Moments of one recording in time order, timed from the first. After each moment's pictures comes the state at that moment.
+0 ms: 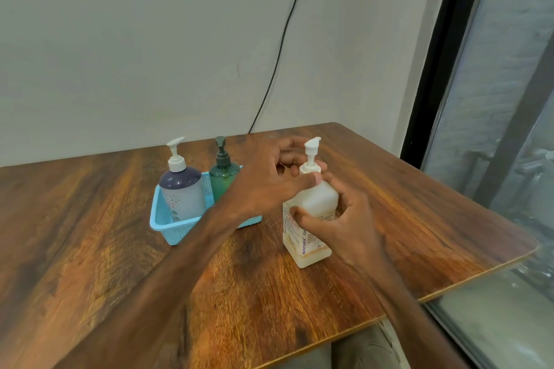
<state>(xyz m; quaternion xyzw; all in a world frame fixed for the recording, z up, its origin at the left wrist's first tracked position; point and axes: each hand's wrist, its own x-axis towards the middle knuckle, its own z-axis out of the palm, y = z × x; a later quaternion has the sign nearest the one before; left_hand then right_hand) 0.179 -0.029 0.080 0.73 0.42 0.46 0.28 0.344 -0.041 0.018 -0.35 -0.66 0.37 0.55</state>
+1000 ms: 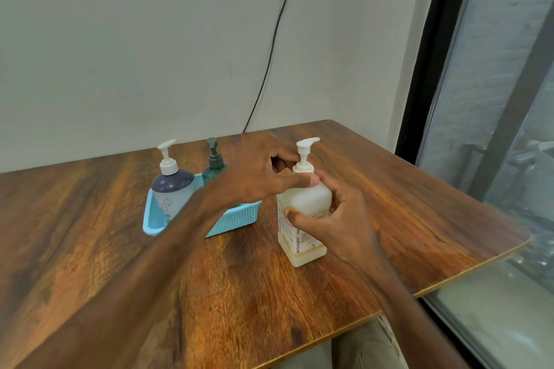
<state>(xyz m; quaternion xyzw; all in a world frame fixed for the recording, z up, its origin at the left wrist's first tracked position) 0.170 -0.011 0.096 0.84 0.38 0.35 0.16 0.349 -0.040 0.018 -0.37 -0.68 0.35 0.53</state>
